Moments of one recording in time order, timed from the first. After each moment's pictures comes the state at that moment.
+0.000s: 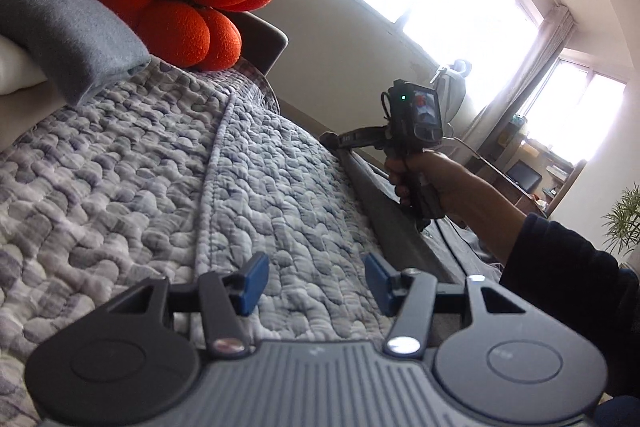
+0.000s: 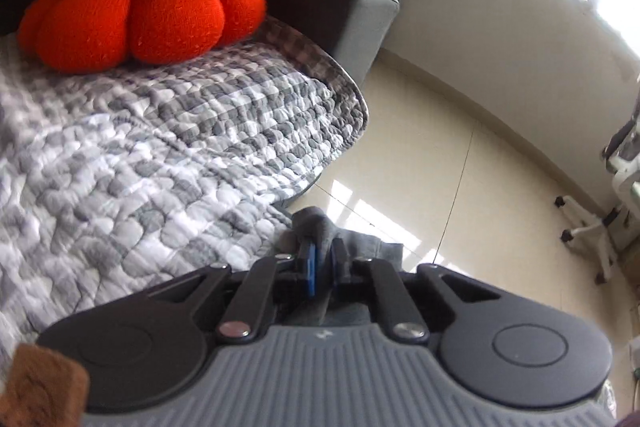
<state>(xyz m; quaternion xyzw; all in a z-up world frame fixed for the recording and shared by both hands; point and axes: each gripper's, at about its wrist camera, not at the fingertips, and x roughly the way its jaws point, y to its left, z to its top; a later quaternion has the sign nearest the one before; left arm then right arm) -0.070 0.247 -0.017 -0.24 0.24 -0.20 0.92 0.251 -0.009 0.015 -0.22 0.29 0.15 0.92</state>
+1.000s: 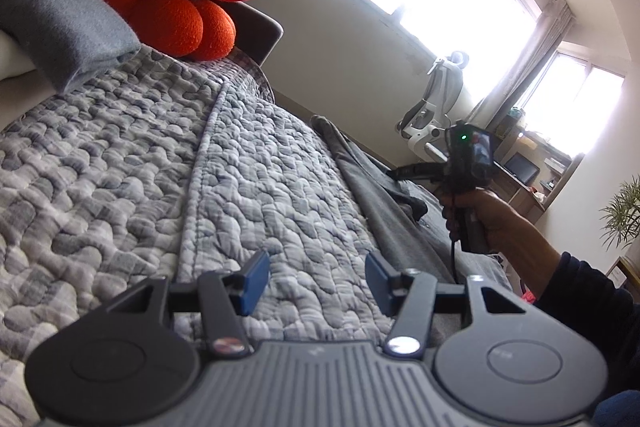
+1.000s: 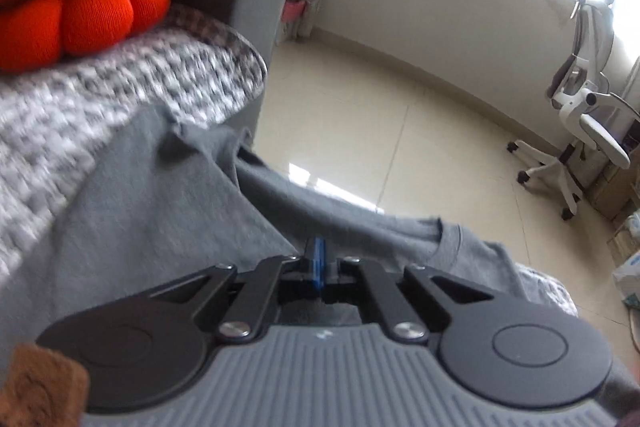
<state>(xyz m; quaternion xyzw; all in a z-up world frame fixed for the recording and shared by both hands) -0.066 0.239 -0.021 -0.24 0.25 -0.21 0.91 0.202 -0.128 0.011 -0.15 0.32 0.06 0.93</state>
